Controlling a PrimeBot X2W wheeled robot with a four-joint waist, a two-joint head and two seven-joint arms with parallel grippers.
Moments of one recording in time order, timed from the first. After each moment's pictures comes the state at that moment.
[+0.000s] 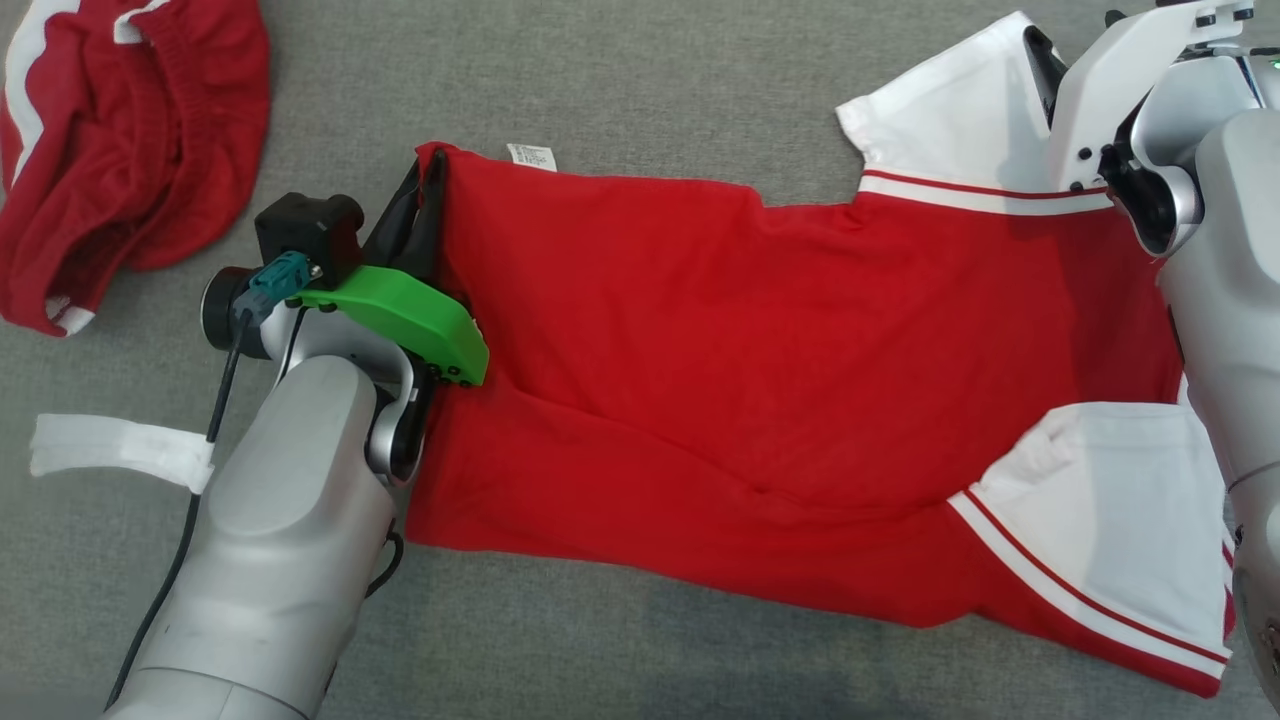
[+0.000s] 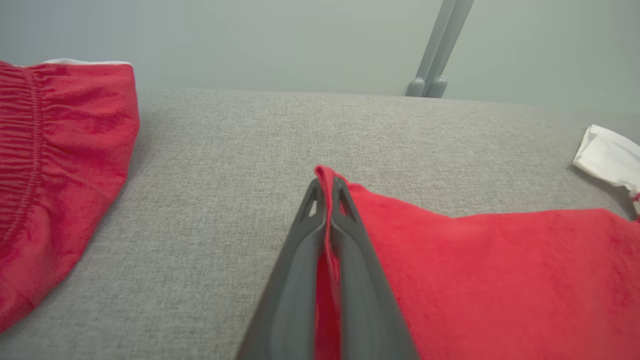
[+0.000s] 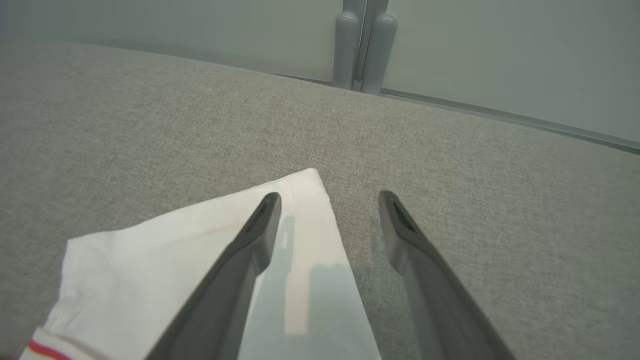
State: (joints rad) left arm -0.77 0.13 -0.46 0.73 -0.53 -0.04 -0.26; right arm -1.05 -0.26 0.13 0.83 0.20 0.13 0.30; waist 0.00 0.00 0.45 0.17
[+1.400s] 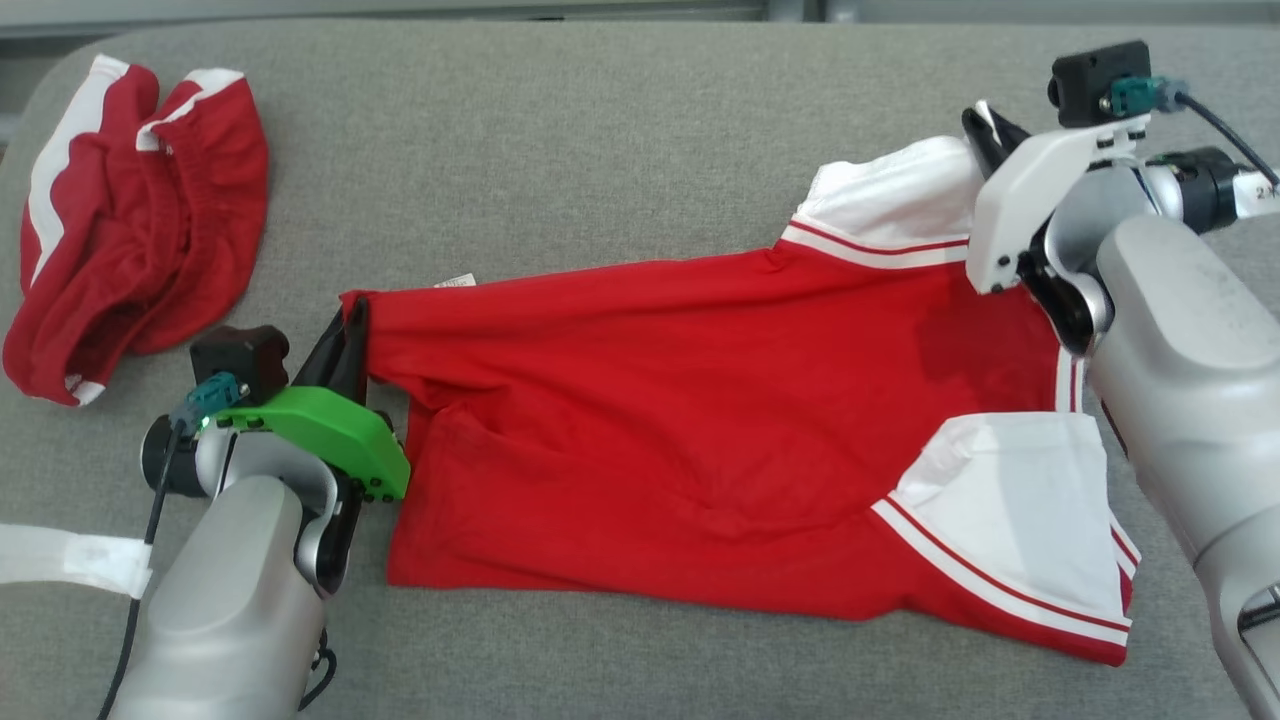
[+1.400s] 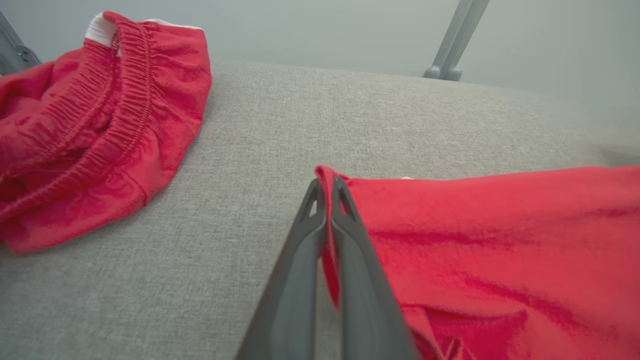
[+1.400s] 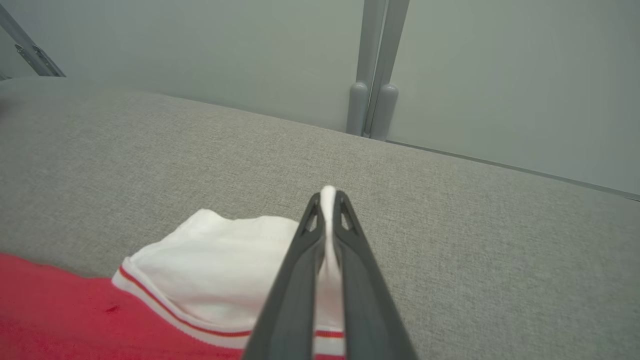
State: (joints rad) left arm -0.64 0.20 -0.41 0.83 -0.57 -0.08 -0.25; right arm -1.01 -0.25 0.41 0.96 0.41 0.13 0.04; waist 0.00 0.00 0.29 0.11
